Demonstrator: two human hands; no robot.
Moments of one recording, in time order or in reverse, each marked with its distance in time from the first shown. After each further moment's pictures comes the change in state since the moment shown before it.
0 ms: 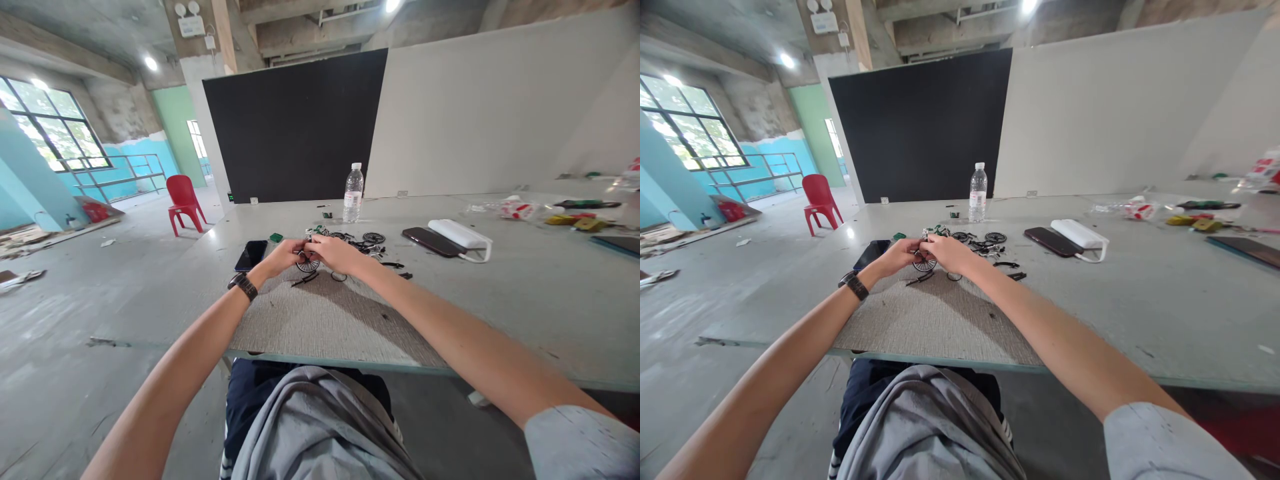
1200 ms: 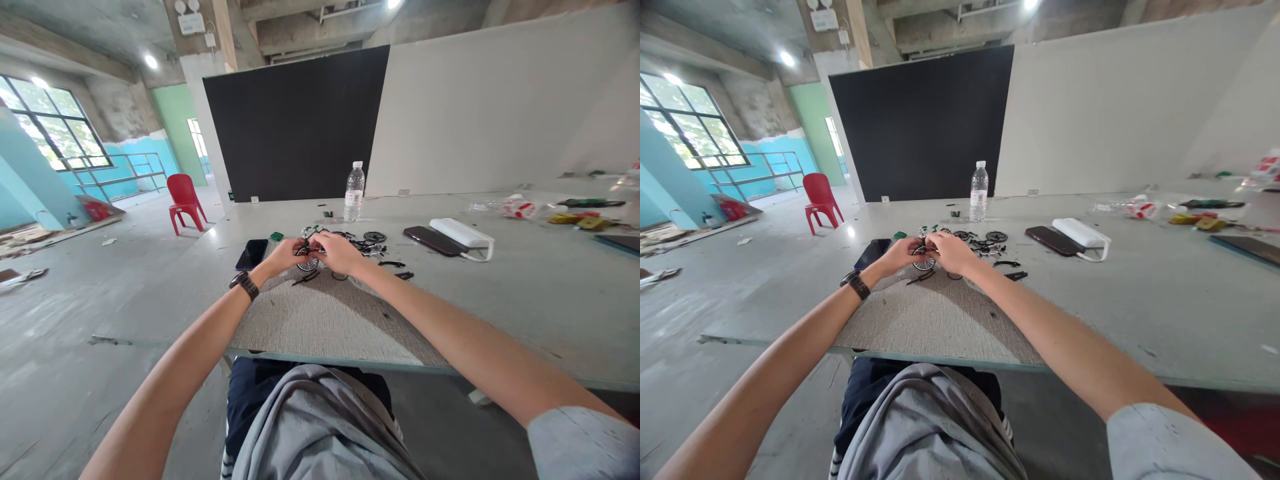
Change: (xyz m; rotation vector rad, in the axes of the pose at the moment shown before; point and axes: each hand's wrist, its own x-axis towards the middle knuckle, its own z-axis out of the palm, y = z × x) left_hand -0.005 -0.002 0.001 0.075 0.080 -0.065; right_hand 0.003 0.011 0.022 0.243 0.224 0.100
